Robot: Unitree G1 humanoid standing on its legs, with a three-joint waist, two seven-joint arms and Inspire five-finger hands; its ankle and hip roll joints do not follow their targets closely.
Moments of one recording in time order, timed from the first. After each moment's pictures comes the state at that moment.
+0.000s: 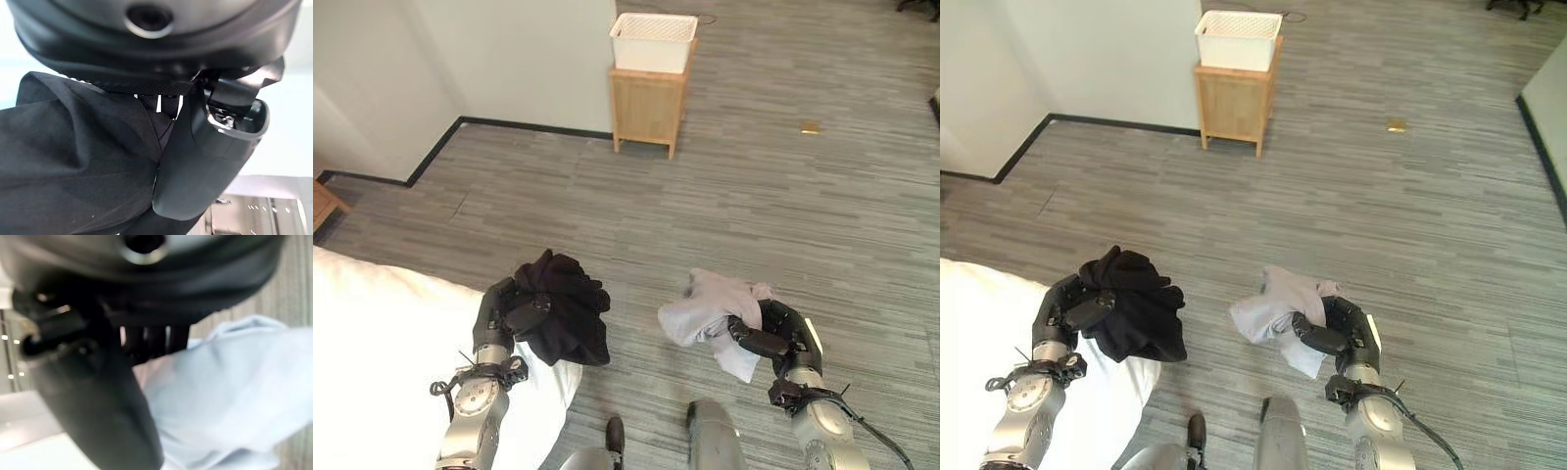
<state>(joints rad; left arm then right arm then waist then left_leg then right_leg) 0.08 0.33 0.04 0.14 -0.39 -0.08 0.14 0.19 -0.29 -0.07 0.10 0.46 -0.05 -0.02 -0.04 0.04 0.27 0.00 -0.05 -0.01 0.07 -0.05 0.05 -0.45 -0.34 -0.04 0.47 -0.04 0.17</state>
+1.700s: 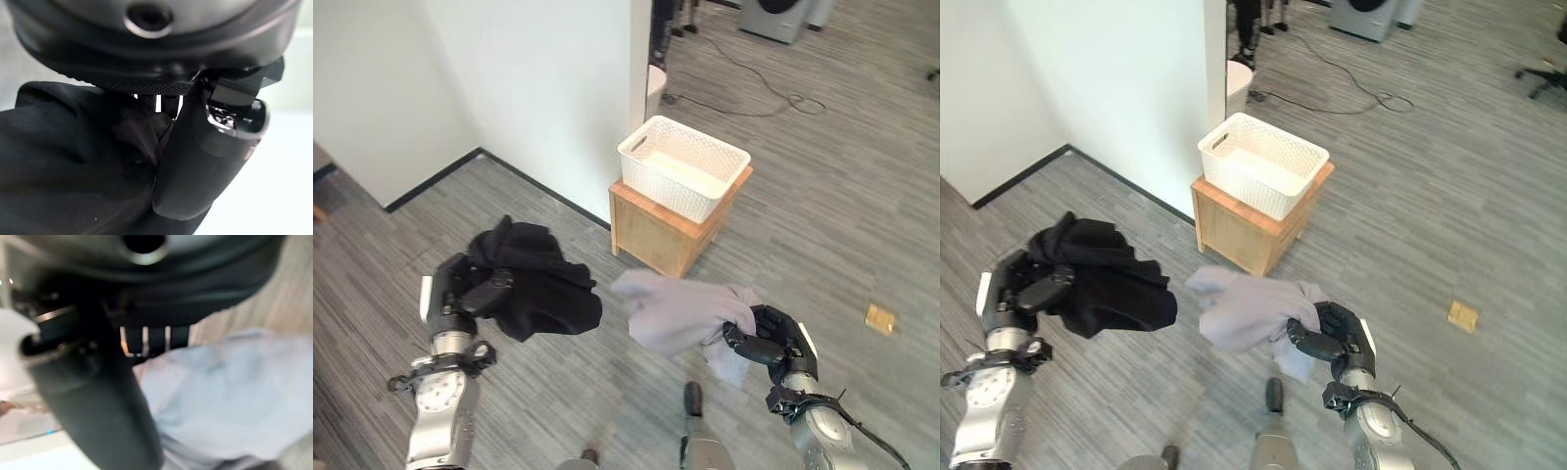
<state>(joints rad) 0.08 0.33 0.22 0.06 -0.39 -0.10 0.16 0.19 -0.33 -0.11 0.14 0.48 -0.05 -0.02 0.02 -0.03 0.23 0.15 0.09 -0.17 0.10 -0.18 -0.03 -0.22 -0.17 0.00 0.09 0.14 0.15</state>
